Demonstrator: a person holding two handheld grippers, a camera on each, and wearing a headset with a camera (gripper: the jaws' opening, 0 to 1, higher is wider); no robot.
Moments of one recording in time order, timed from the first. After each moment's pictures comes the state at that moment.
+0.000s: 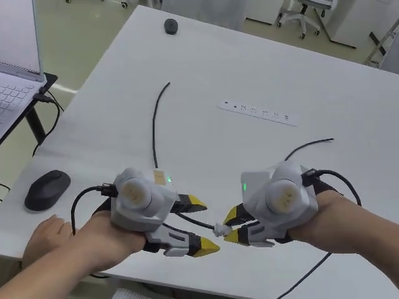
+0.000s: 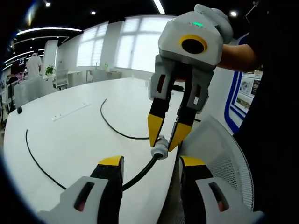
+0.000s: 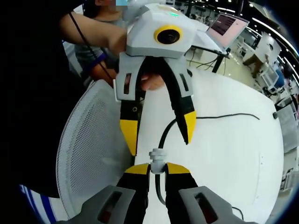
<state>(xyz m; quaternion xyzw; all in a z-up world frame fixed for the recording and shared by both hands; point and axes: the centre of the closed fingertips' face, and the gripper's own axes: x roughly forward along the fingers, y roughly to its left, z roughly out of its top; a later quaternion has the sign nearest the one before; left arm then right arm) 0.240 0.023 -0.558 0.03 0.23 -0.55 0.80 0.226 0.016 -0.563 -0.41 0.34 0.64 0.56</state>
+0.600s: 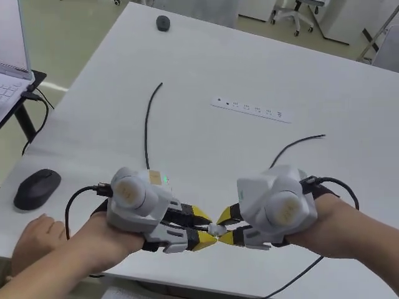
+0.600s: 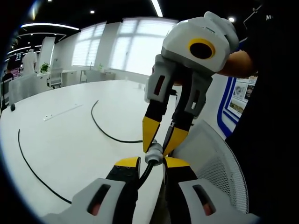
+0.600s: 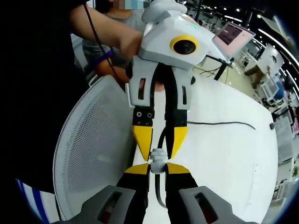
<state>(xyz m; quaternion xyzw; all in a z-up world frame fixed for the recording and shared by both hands) 0.228 0.003 -0.553 0.01 0.22 -0.58 0.78 0.218 0.010 -0.560 -0.43 0.30 0.65 0.55</state>
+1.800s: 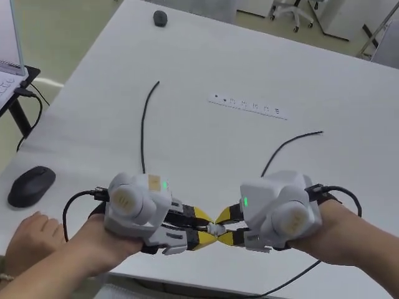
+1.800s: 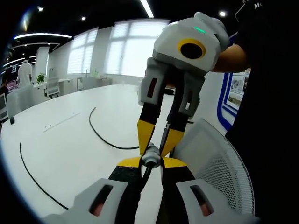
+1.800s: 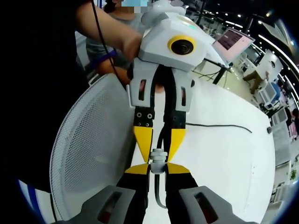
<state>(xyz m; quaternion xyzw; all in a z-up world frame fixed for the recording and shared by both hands) 0.223 -0.007 -0.550 0.04 0.19 -0.59 0.78 0.218 0.004 -0.559 -0.43 0.28 0.65 0.56</state>
